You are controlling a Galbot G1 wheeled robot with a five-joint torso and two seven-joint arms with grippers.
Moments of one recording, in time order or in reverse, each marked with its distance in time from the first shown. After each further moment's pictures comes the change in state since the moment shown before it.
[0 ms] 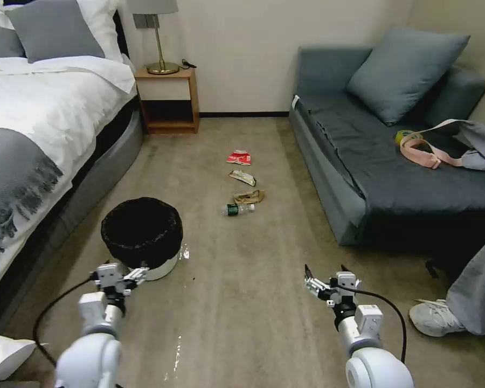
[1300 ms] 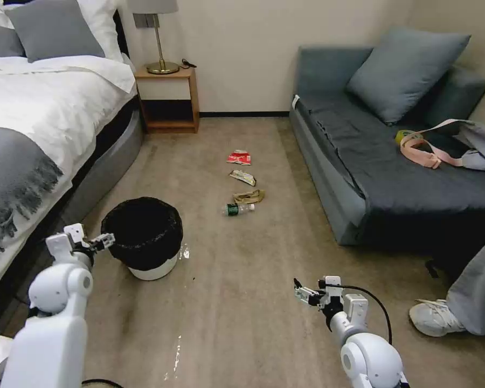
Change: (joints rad) left arm -0.369 0.229 -0.007 0.262 -0.333 0.292 -0.202; right arm 0.114 -0.060 -0.017 -0.138 0.073 -0.097 -0.005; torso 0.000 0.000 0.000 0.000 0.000
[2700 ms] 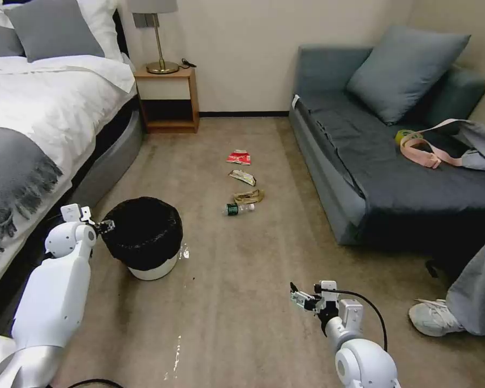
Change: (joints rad) left arm -0.355 0.081 0.195 0.518 -0.016 0.024 0.025; right arm -0.030 0.044 -0.006 0.017 -0.020 0.013 -0.005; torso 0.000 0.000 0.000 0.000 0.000
